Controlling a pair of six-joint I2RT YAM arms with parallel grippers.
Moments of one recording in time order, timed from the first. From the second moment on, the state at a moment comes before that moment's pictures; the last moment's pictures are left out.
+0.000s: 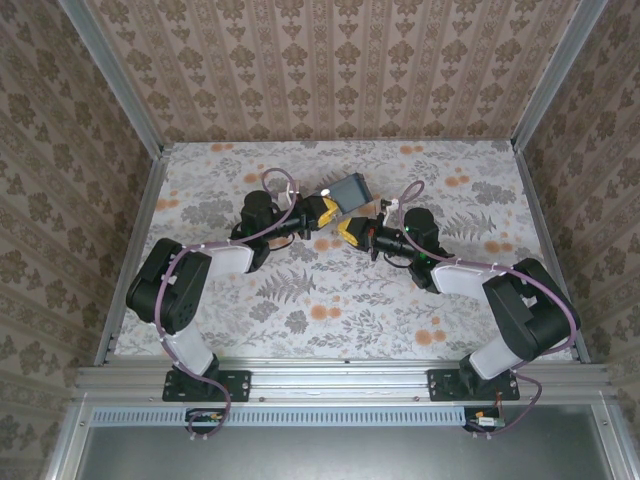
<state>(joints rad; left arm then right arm) -0.51 1.73 0.81 0.85 0.76 -1.53 0.44 1.54 0.63 0.81 -0.64 1.52</state>
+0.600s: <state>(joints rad) -0.51 1.73 0.81 0.85 0.76 -1.54 0.44 1.53 0.63 0.80 -0.64 1.51</state>
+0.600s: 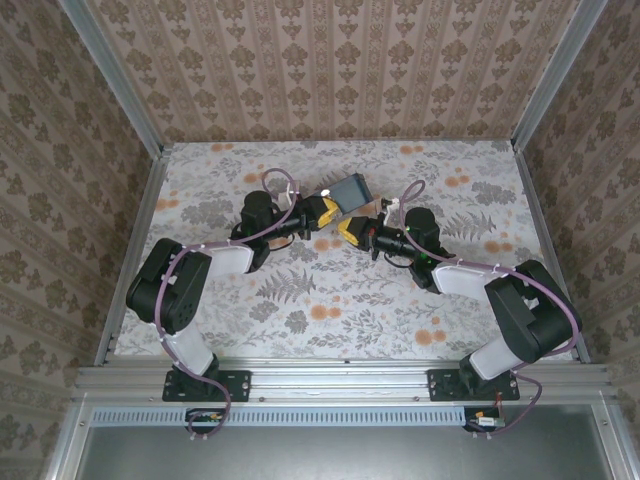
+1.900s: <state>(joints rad) -0.52 1.73 0.81 0.87 0.78 -1.53 0.43 1.52 0.63 0.77 -0.64 1.48</state>
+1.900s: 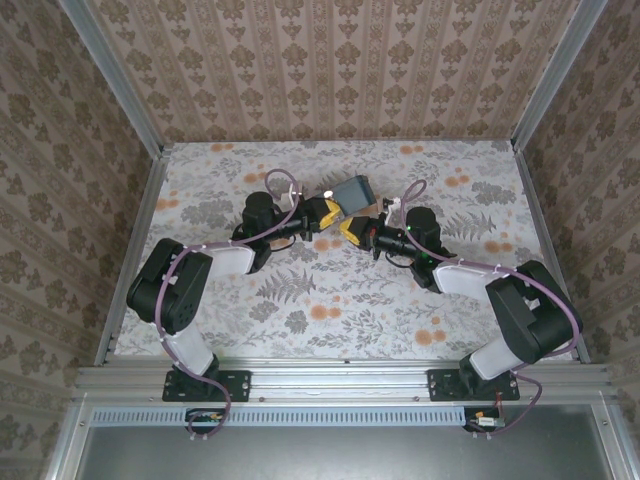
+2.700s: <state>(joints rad) -0.54 1.73 0.80 0.89 0.80 -1.43 0.40 1.48 0.66 0.66 -0.67 1.44</state>
